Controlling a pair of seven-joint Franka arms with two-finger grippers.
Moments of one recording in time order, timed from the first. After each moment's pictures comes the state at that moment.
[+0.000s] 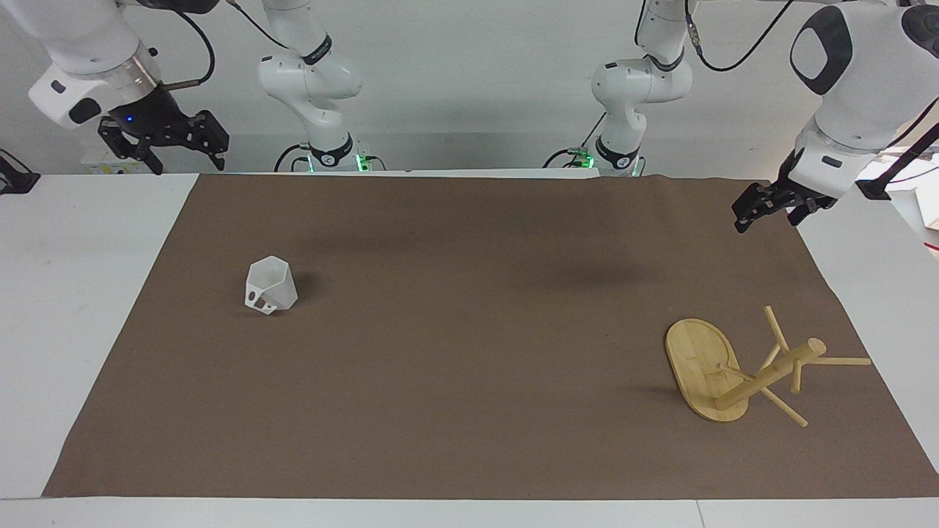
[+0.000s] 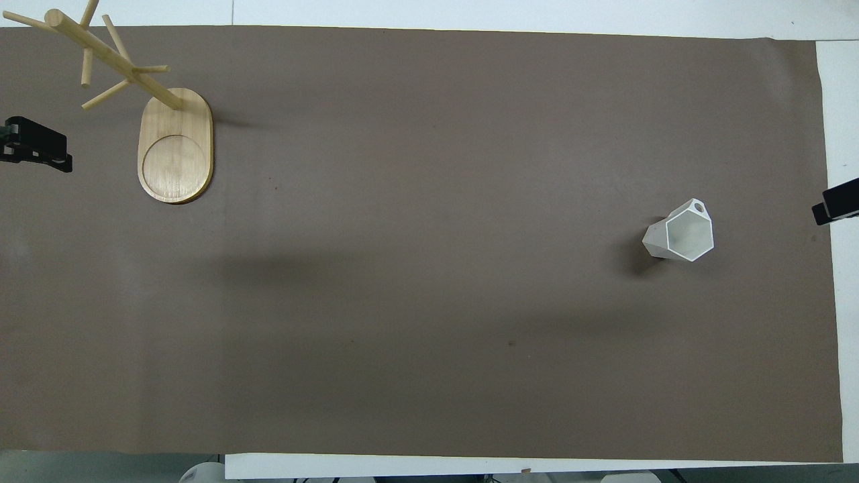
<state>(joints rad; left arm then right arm) -0.02 0.06 -0.06 -1.54 0.06 1.55 -0.08 -0.01 0.02 -0.09 -1.43 -0.04 1.30 -0.20</state>
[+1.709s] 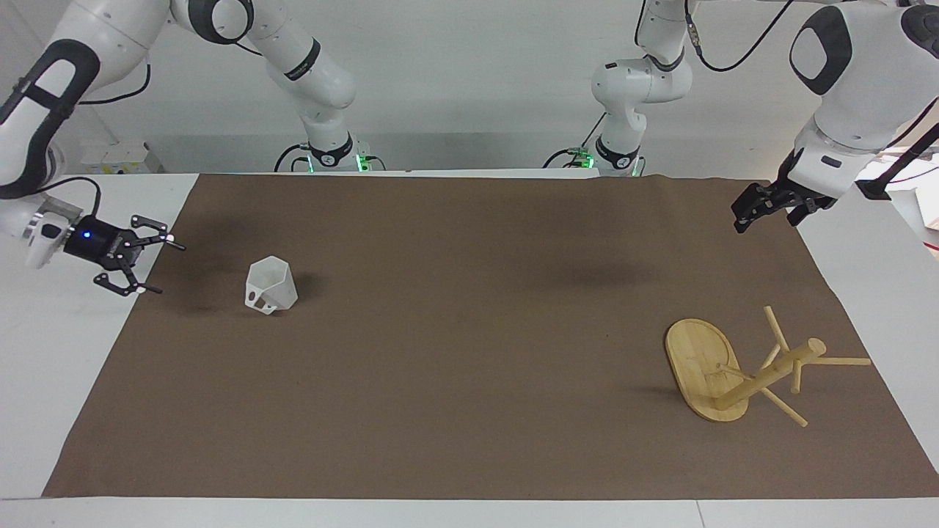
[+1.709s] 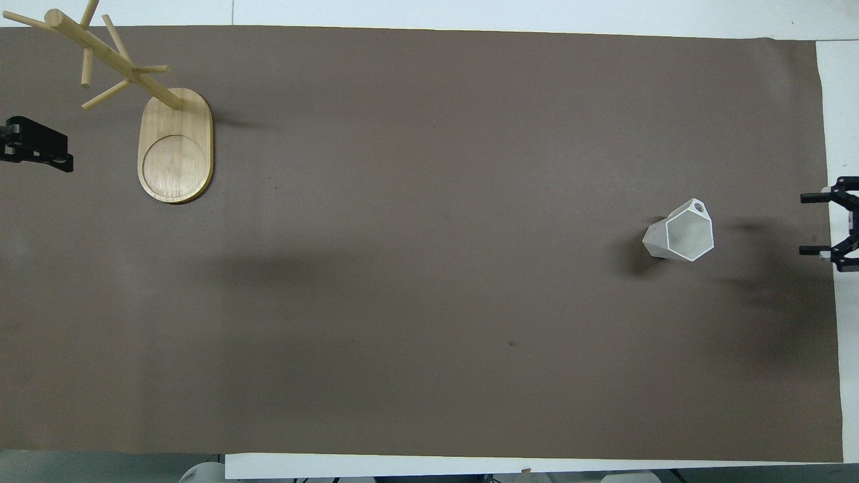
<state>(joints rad) -0.02 0.06 -0.06 -1.54 0.06 1.55 -0.08 -0.63 0.46 -0.09 -1.77 0.81 1.52 -2.18</state>
